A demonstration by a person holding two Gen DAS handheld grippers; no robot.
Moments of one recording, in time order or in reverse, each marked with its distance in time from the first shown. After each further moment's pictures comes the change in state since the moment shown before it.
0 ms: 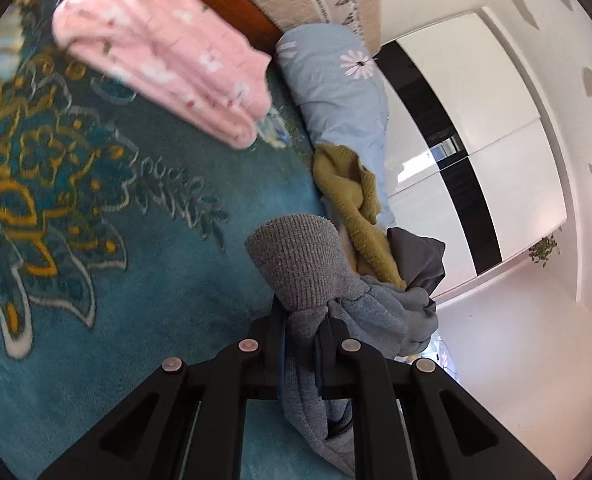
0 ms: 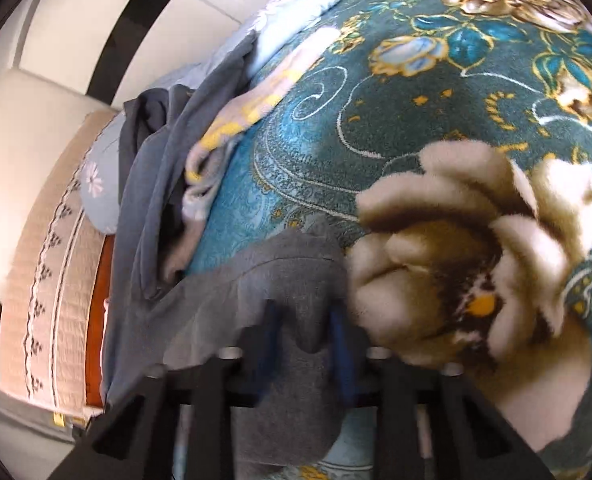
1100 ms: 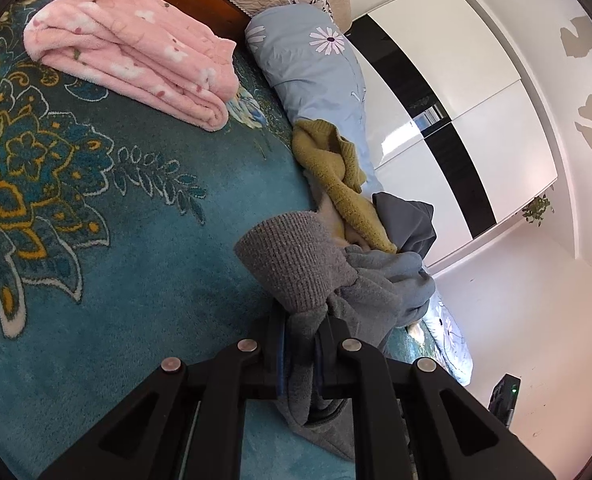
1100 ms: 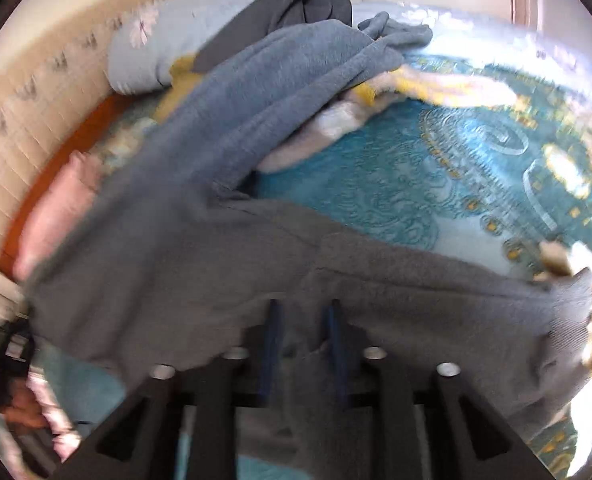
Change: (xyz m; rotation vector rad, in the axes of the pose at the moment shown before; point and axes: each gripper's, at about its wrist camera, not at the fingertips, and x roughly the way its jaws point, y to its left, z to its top) left arm 0.001 -0.006 -0.019 0.067 0.086 -0.022; right arm 0.064 0.151 -0.076 -0.543 0.098 -0.193
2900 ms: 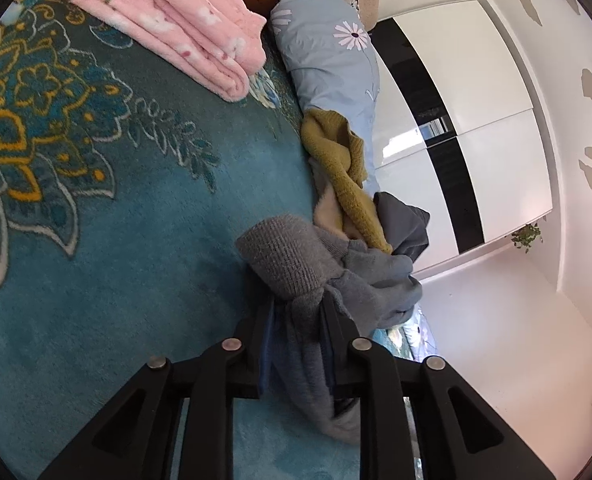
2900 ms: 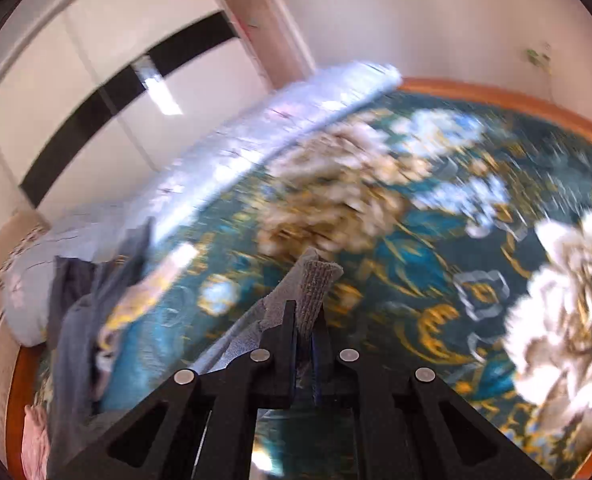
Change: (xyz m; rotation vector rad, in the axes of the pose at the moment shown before) left arm 0.009 0.021 -0.011 -0.152 0.044 -0.075; right arm -0.200 -0.286 -0.070 0.650 -0.494 -0.386
